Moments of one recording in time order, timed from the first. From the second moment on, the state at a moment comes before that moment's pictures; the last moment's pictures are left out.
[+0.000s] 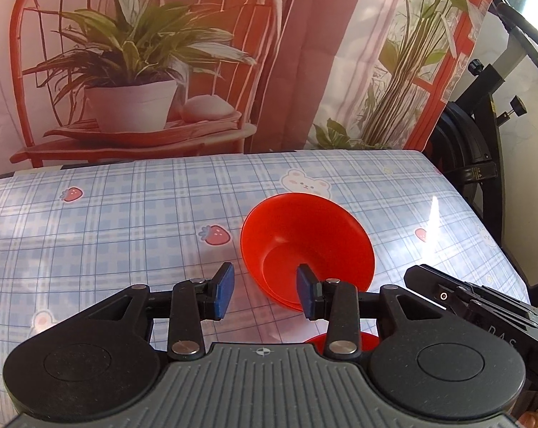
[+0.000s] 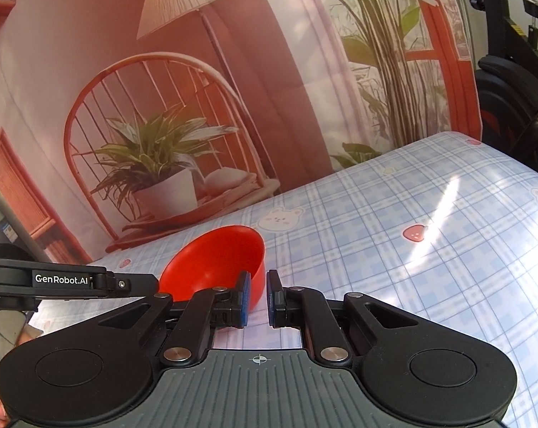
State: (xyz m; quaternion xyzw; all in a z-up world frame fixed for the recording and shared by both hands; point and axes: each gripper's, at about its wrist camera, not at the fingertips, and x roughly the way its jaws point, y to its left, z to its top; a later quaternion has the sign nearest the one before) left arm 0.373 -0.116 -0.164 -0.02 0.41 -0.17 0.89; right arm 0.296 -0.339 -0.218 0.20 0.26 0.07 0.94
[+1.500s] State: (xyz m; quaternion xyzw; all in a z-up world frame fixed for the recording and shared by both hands) left arm 0.313 -0.083 -0.132 -0.09 0.38 -0.19 0.90; right arm 0.249 -0.311 -0.189 0.24 0.24 0.09 0.94
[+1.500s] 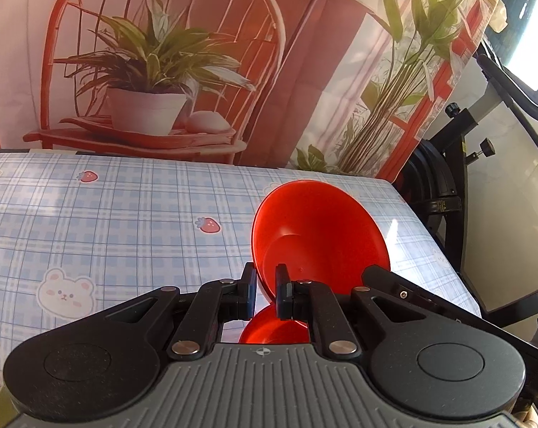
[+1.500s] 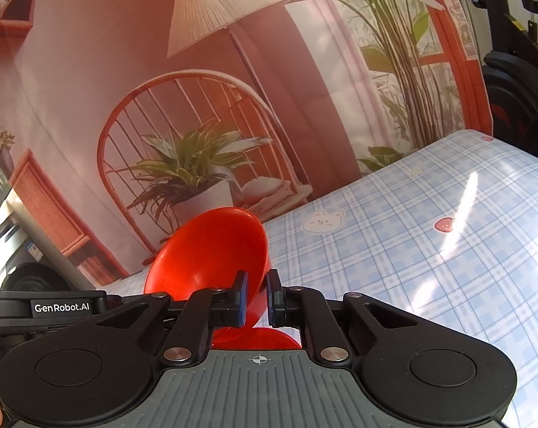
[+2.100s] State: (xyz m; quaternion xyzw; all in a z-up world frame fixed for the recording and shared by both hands) left arm 0.261 -0.086 -0.156 -0.08 0.41 -0.19 0.89; right arm 0.202 -0.314 -0.222 0.28 0.26 0.08 0.92
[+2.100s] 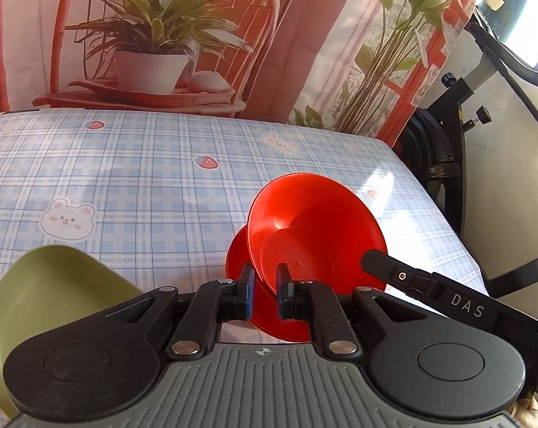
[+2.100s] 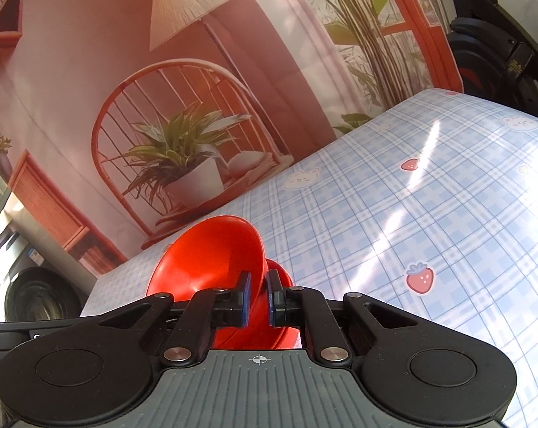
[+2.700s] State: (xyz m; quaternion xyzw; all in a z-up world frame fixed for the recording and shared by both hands) left arm 0.269 -0.082 -0.165 -0.10 0.43 -0.17 0.88; right arm 0.203 -0.315 -0.230 0.28 0.26 0.06 0.92
